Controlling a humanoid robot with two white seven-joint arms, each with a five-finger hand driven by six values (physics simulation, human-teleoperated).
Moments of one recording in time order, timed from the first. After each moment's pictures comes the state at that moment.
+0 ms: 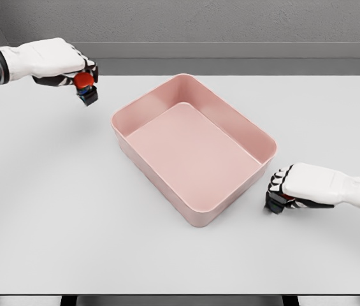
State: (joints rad) left arm -0.91 0.71 -0.61 -1.32 -0.56 -0.53 -0.61; right arm -0.20 -1.04 0.48 -1.76 0.31 -0.61 0.39
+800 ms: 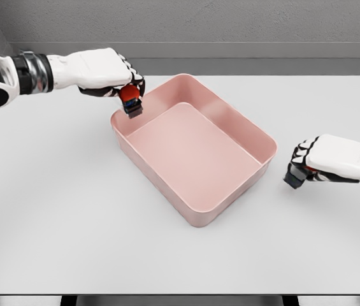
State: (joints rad) left arm -0.93 0.63 -0.72 -1.43 -0.49 -0.52 -0.61; right arm -0.23 -1.09 0.36 -1.74 0.29 -0.61 0.39
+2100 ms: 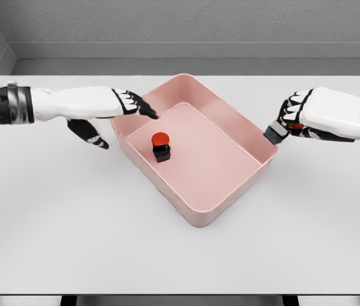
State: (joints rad) left arm -0.85 0.82 -0.83 -1.45 0.00 -0.60 -0.61; right arm -0.47 -1.05 0.44 -1.76 0.22 -0.61 0.36
